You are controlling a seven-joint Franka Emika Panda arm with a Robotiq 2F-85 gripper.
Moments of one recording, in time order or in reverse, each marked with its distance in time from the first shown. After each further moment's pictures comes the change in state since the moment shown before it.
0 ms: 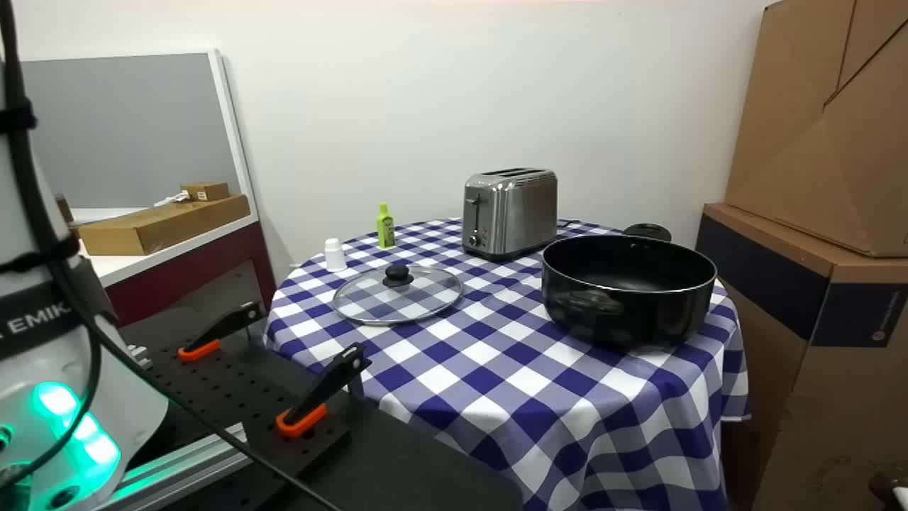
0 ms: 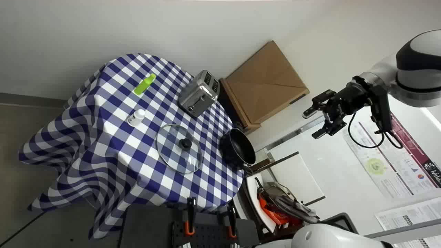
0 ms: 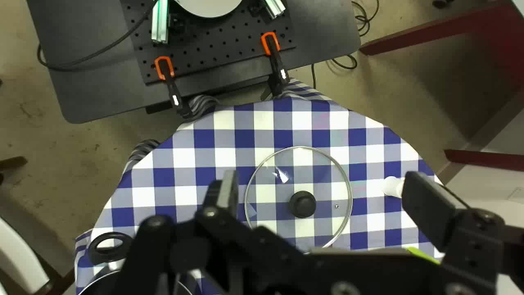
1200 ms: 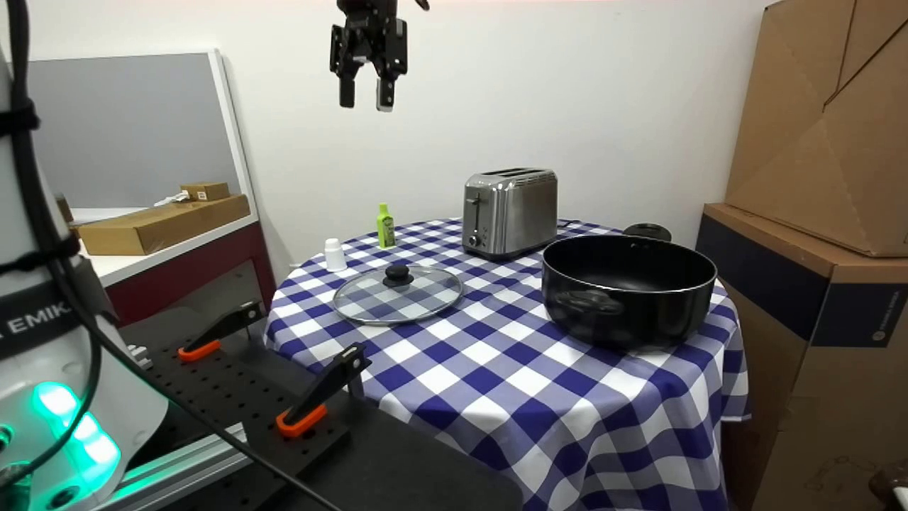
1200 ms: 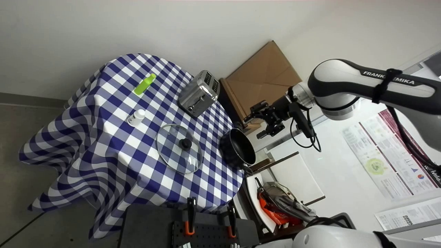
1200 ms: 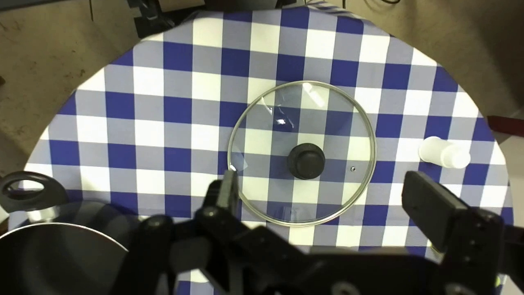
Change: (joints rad) arm 0.040 0.191 0.125 -0.294 -0.002 0.647 -0.002
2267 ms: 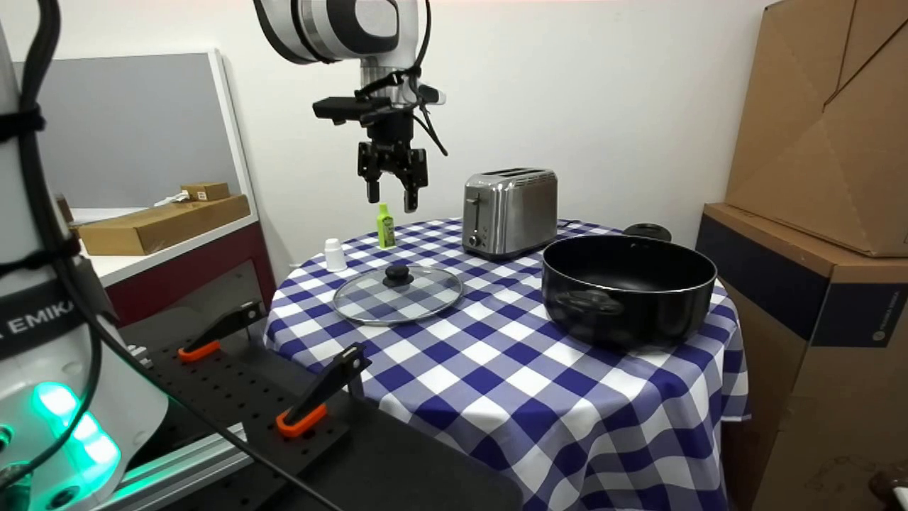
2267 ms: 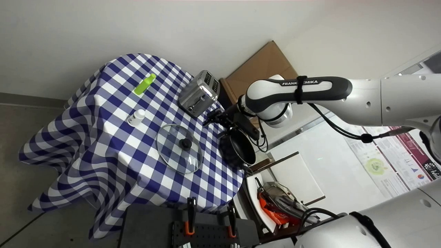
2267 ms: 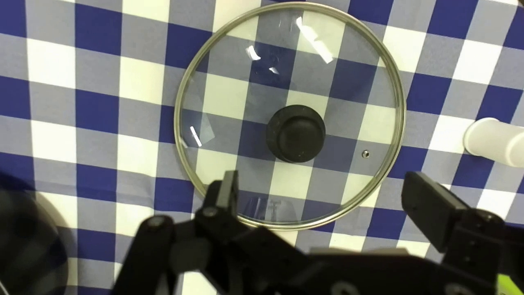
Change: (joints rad) arm 0.080 0.476 0.030 0.044 0.001 0.501 -0.029
